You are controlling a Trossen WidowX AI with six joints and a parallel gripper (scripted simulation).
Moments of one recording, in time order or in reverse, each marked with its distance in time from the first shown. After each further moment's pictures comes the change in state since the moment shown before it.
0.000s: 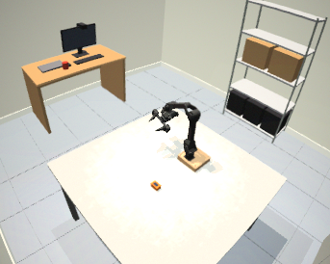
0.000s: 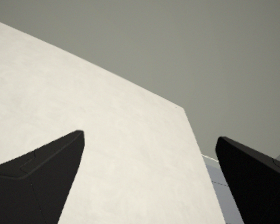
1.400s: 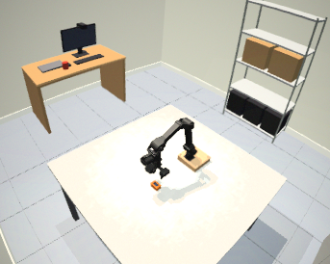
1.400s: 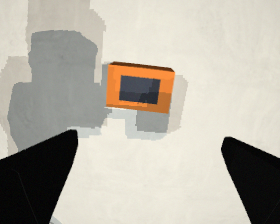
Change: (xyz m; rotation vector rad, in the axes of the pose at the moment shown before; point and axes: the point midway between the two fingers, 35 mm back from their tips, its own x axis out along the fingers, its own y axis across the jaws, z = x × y) arm 0.219 0.288 0.054 0.323 1.306 0.451
